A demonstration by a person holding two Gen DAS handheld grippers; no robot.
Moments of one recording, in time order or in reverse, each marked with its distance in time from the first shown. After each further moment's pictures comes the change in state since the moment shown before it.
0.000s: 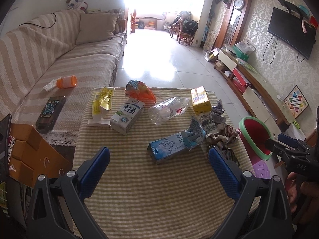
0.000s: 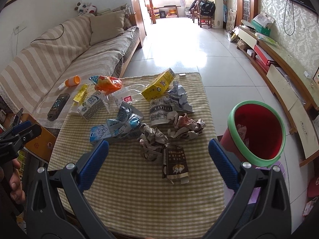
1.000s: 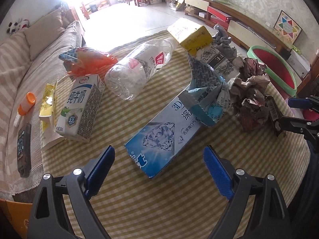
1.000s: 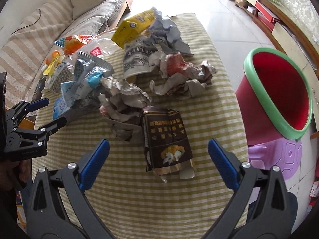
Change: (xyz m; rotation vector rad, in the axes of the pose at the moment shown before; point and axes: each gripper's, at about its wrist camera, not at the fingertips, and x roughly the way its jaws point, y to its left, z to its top) left arm 0.164 -0.036 -0.016 0.416 0.275 -0.013; right arm 0.119 -0.038 -0.042 0.121 0.281 0.014
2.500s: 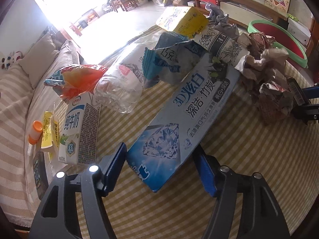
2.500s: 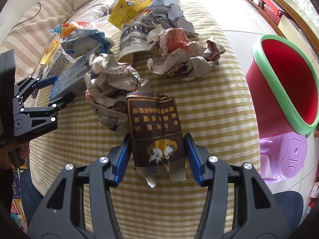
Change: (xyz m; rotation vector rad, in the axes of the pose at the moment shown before) left arm 0.025 -0.010 0.013 0.182 0.007 0.117; right arm 0.018 -0.001 -0.010 -0.018 0.065 0.028
